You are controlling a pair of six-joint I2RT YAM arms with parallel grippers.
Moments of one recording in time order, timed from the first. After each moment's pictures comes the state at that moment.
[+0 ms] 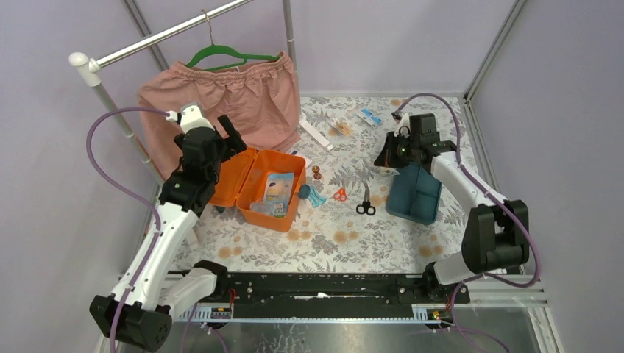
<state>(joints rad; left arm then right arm) -0.26 0.97 1.02 -0.40 -0.40 -0.46 0.18 1.52 1.08 -0.44 -0.43 0.25</state>
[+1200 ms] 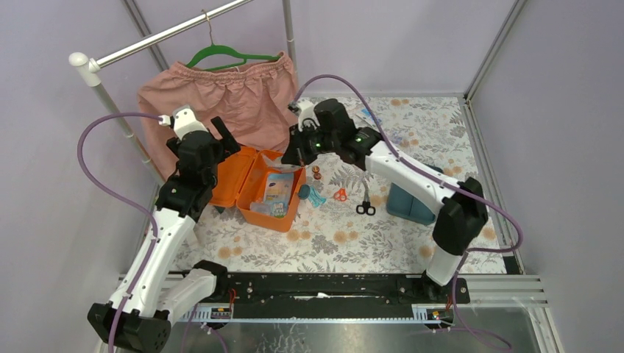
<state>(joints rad) -0.26 0.94 1.01 -0.40 -0.49 -0.44 0.77 1.72 1.57 -0.36 -0.45 0.31</state>
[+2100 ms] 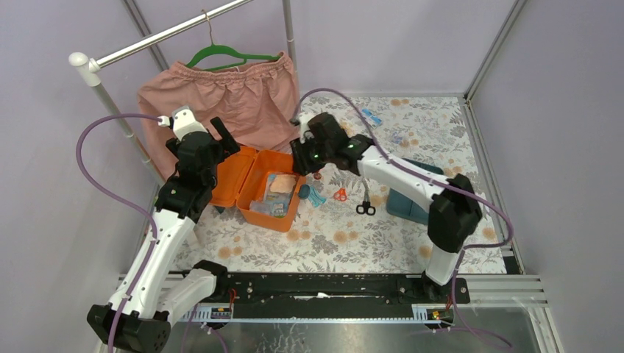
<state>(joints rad) -0.26 0.92 1.00 -0.40 -0.50 -0.44 0.81 1.82 1.54 -0.44 -0.20 0.23</state>
